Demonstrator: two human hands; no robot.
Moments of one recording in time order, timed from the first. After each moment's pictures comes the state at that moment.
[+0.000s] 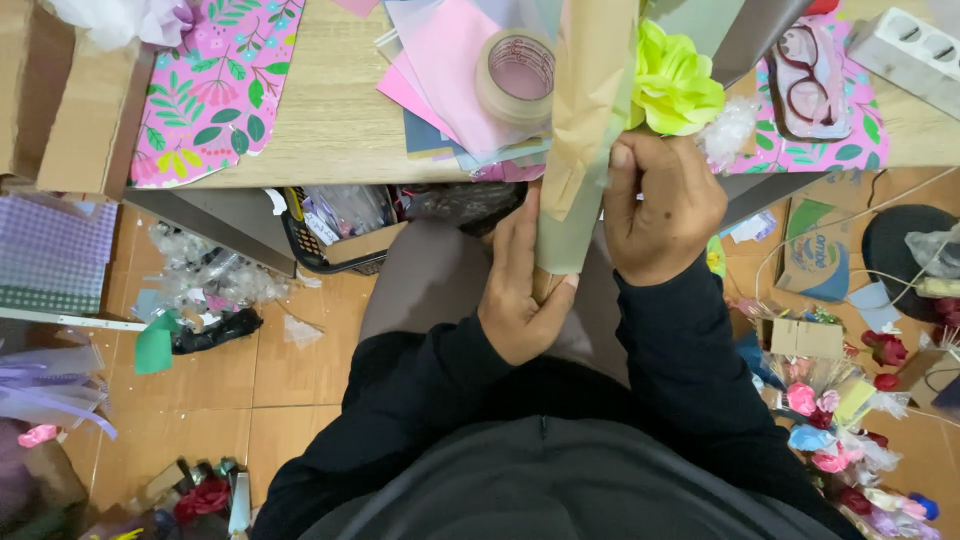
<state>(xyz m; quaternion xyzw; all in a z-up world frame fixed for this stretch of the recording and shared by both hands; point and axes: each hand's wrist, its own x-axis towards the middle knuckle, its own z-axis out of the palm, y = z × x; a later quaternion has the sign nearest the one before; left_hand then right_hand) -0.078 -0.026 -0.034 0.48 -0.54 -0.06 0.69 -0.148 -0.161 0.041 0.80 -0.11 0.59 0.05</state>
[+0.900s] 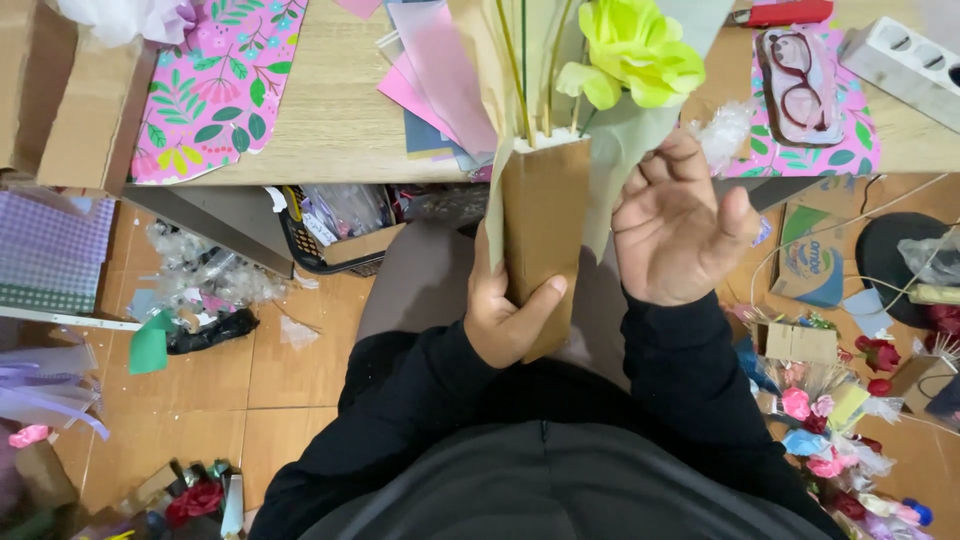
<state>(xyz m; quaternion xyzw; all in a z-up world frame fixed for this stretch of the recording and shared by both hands) -0.071 -0.020 -0.038 0.40 -0.50 -0.10 0.76 -0.168 -0.172 -0.005 0.42 0.02 0.47 -0.78</state>
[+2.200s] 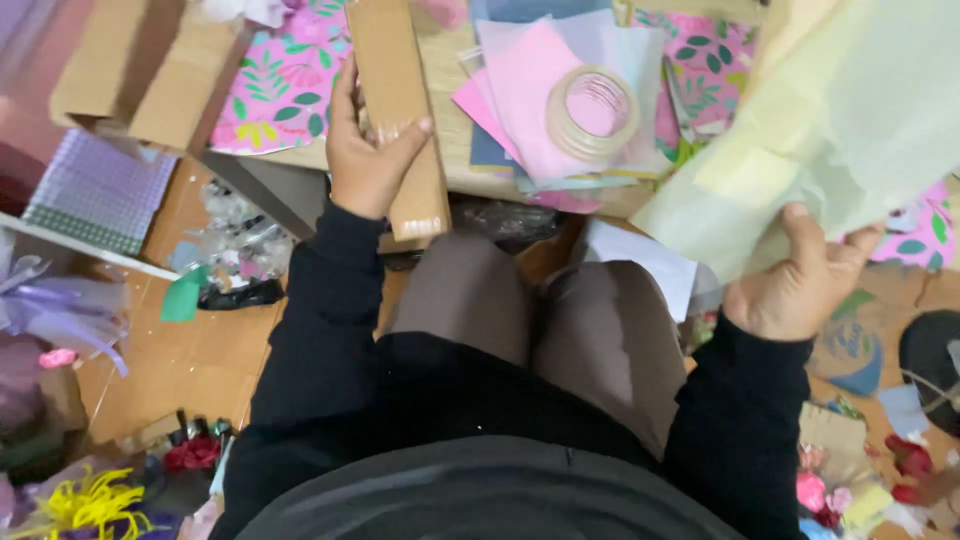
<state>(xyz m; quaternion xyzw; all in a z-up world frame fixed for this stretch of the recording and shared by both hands) 0.160 -0.005 -0.049 0.61 -0.41 0.05 0.68 -0.194 -0.219 -0.006 0.53 -0.16 0.60 -0.57</state>
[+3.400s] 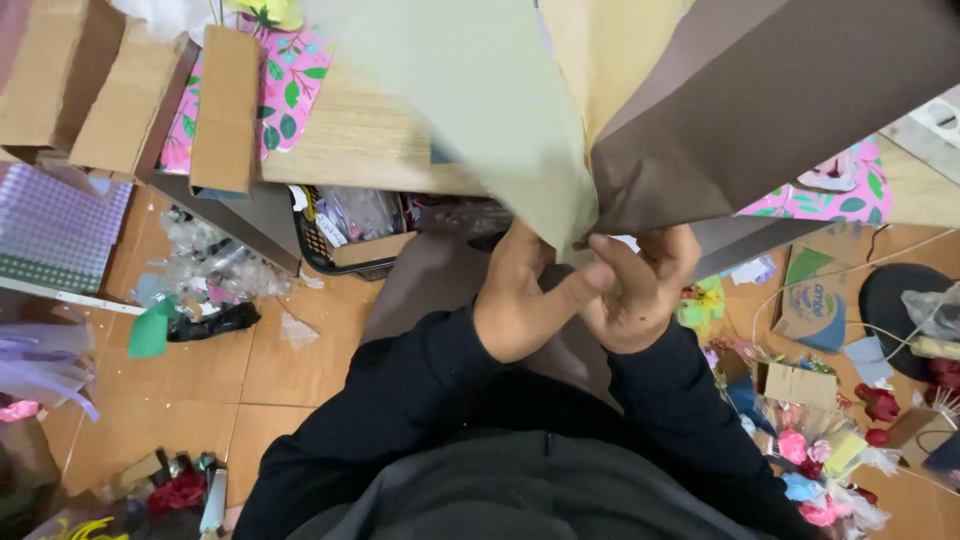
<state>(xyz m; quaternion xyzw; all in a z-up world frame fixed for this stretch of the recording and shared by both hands) -0.062 -0.038 -0.015 0.41 -0.48 -0.23 0.74 -0.147 -0.138 -0.021 0.76 0.00 0.64 -0.12</state>
